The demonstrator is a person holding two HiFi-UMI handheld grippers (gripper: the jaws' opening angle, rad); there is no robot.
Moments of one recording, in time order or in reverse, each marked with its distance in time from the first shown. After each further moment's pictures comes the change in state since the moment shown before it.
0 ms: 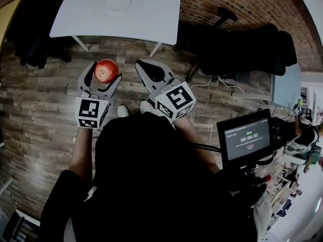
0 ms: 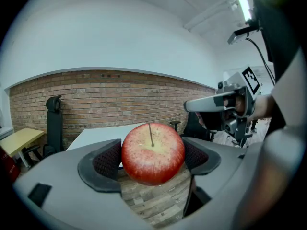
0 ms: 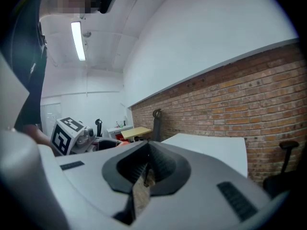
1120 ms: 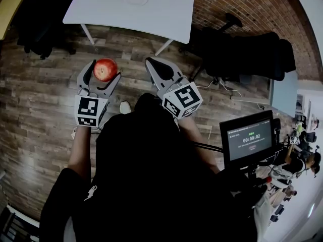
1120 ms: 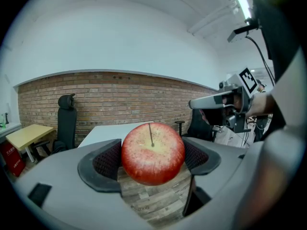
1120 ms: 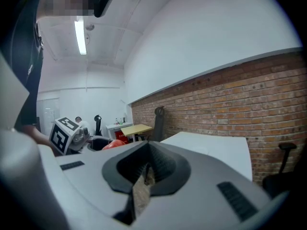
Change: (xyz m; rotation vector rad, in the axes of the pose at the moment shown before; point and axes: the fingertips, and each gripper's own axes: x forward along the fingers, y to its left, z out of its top) left arm -0.033 0.044 0.000 -0.030 0.022 0.034; right arm 0.020 0.008 0.015 0.010 0.041 -0.030
